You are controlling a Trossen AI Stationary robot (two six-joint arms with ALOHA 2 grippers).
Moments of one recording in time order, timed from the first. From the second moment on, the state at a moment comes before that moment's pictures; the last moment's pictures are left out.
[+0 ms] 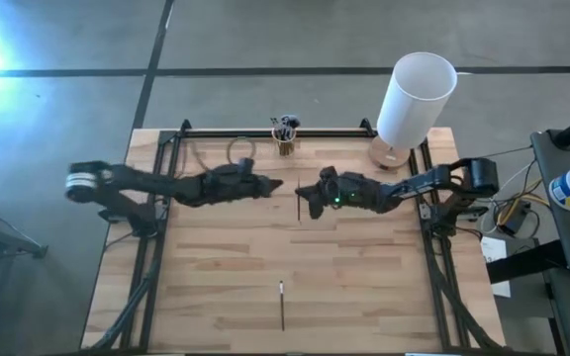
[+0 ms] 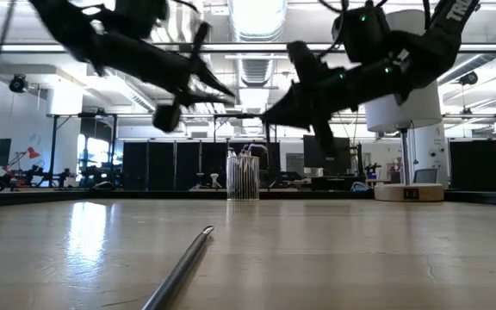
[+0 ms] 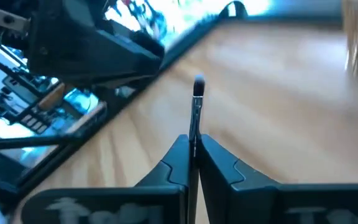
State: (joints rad) left arm 0.16 1.36 0.64 0.50 -0.17 -1.05; right arm -0.14 1.64 0.63 0.75 0.12 0.67
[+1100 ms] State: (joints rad) left arm 0.16 0.90 0.14 0.85 -0.21 -0.86; right arm -0.56 2.09 1.42 0.50 -0.08 0.04
